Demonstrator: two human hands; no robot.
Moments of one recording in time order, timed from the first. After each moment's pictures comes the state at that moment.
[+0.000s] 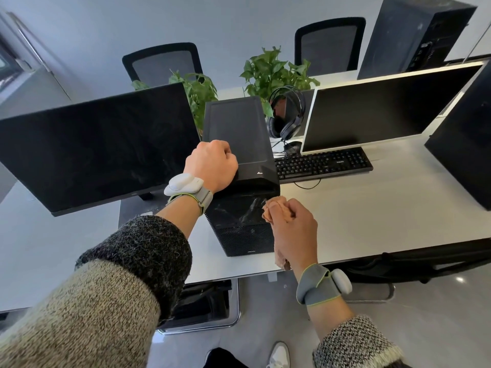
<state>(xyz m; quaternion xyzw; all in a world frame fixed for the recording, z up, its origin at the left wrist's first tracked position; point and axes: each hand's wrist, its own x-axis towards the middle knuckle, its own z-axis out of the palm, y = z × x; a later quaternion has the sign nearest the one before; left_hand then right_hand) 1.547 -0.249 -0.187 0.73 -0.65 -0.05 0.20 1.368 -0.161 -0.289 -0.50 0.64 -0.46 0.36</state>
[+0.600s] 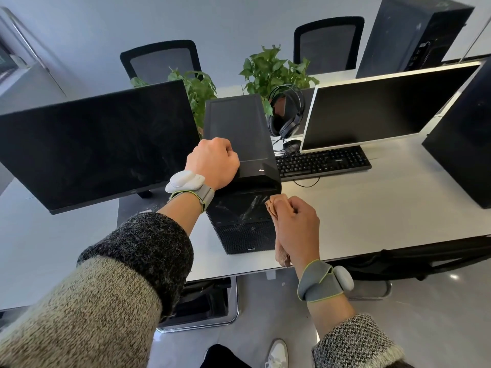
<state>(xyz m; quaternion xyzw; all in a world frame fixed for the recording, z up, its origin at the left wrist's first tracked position) 1.548 -0.248 -0.187 0.72 -0.66 -0.06 0.20 1.369 -0.161 -0.287 -0.49 0.65 -0.46 0.37</state>
